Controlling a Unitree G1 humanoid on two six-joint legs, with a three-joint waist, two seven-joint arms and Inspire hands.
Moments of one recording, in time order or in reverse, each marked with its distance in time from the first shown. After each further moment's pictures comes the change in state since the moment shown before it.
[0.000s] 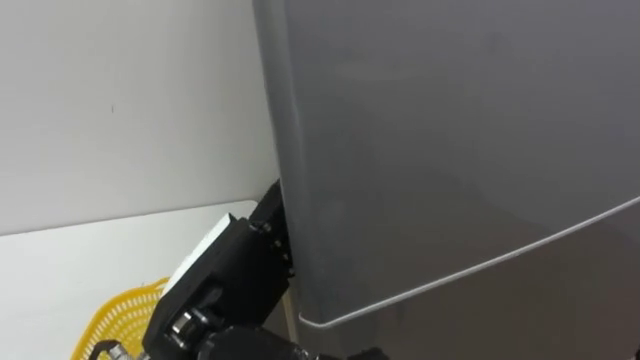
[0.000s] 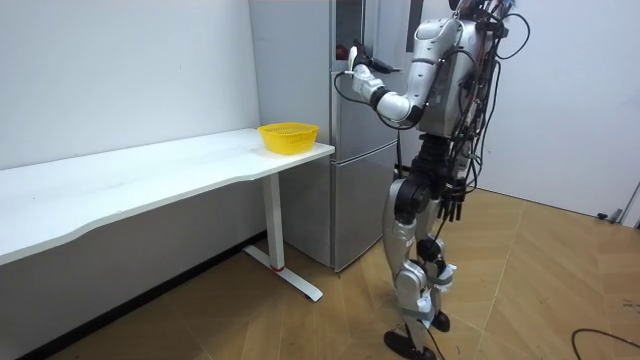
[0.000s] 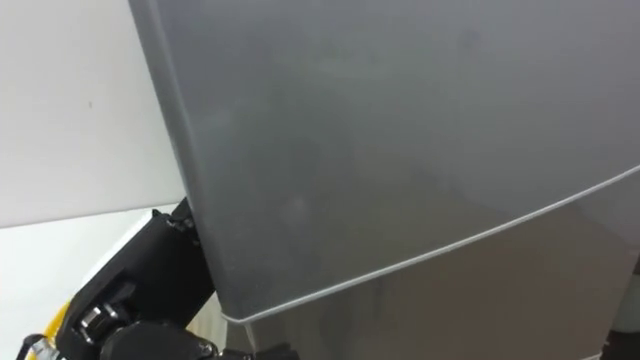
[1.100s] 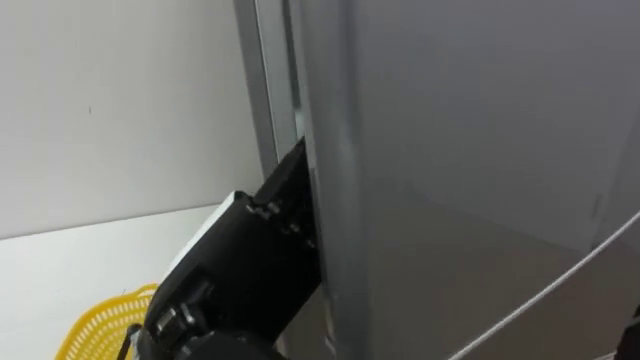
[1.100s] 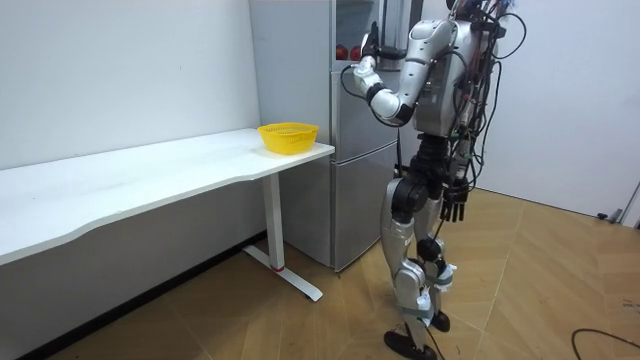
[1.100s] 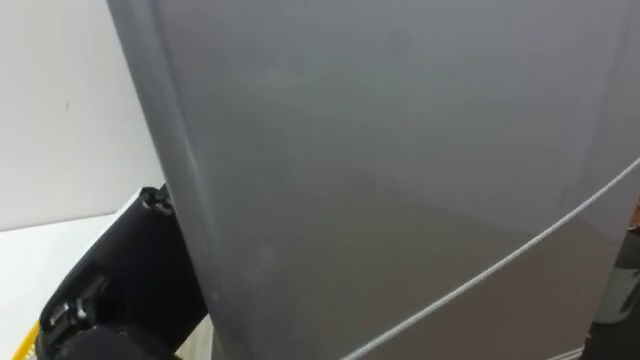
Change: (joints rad) left arm -0.052 0.032 -0.048 -0.062 -0.277 0.005 -0.109; right arm -0.007 -0.008 0.020 -0.001 -0.041 0.021 0.020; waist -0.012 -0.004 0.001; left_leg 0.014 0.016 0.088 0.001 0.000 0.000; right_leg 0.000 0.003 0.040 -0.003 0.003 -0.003
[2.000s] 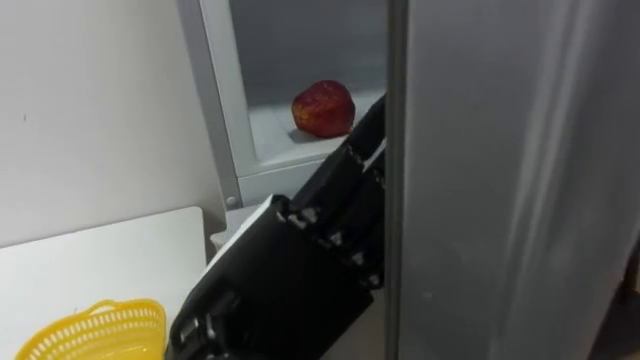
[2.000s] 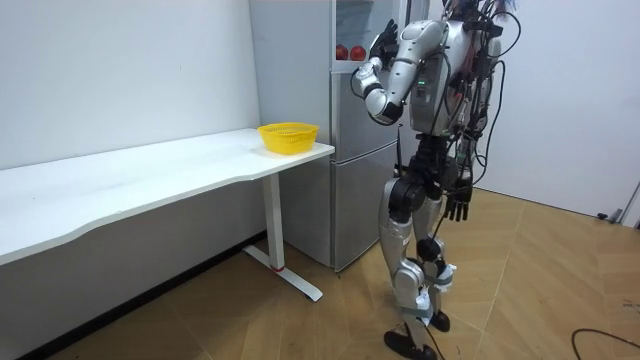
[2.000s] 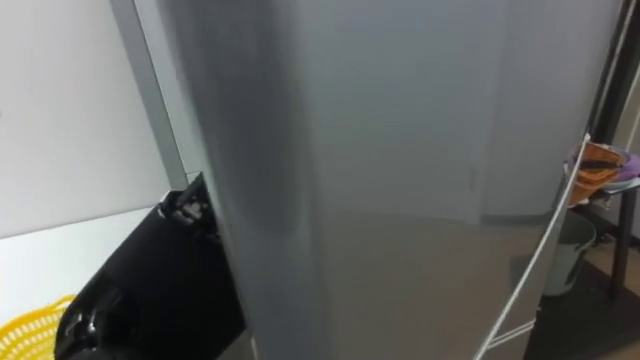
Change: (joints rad) left arm -0.024 0.015 -0.104 -0.001 -0.153 -0.001 -0.069; right arm -0.028 -0.007 -0.001 0.000 0.021 -0.001 -0.068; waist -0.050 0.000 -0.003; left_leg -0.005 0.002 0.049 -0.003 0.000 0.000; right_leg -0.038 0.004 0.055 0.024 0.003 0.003
